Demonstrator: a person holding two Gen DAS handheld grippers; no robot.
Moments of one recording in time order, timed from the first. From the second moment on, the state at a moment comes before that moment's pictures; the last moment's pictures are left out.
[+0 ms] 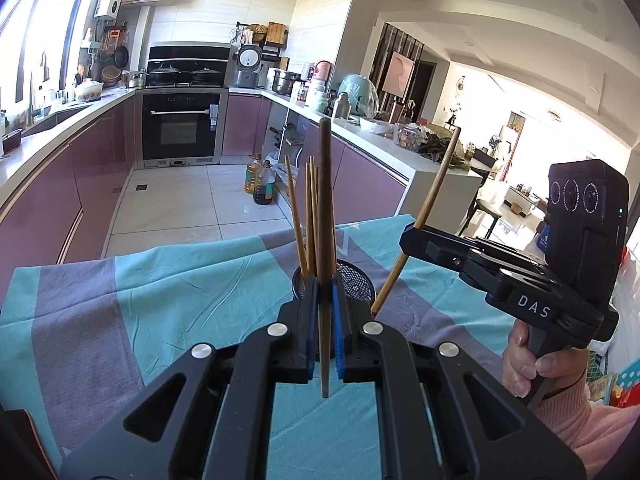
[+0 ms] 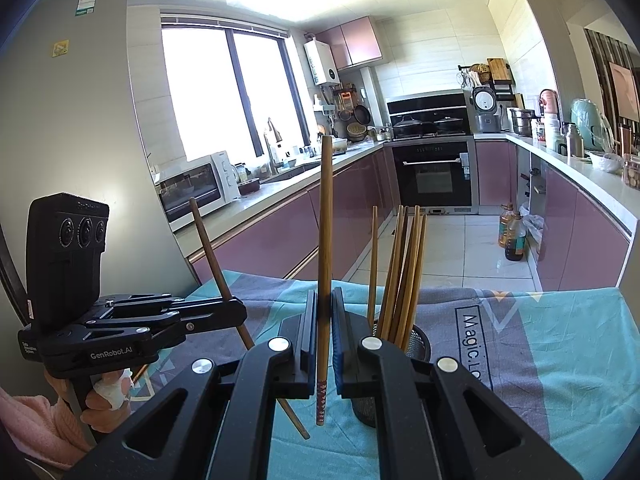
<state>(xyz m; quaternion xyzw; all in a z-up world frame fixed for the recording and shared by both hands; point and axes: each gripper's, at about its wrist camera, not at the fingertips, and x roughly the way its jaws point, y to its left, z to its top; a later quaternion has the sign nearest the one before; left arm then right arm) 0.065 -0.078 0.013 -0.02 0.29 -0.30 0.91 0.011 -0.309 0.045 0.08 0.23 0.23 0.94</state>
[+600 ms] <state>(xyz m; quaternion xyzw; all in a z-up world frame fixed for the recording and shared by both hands) 0.066 -0.074 0.025 -0.02 0.28 -0.31 0.91 0.012 -0.310 0.057 0.07 0.22 0.22 0.95</state>
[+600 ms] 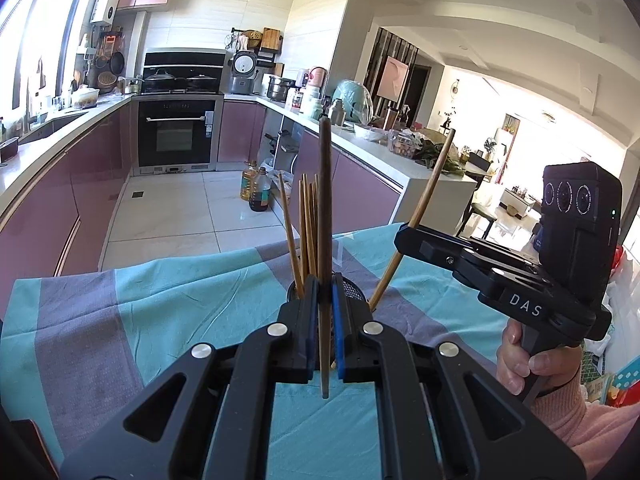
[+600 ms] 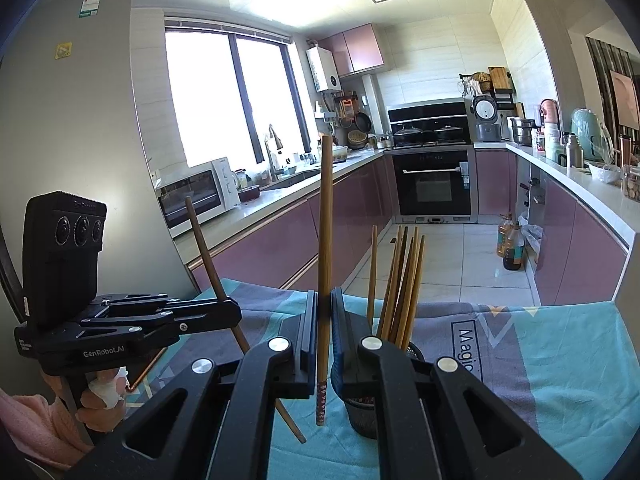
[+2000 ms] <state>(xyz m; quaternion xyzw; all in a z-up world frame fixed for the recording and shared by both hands) 0.062 -0.066 0.040 -0.02 0.26 -0.33 0.91 0.010 -0.320 0.070 0.08 0.20 0.22 0.95</state>
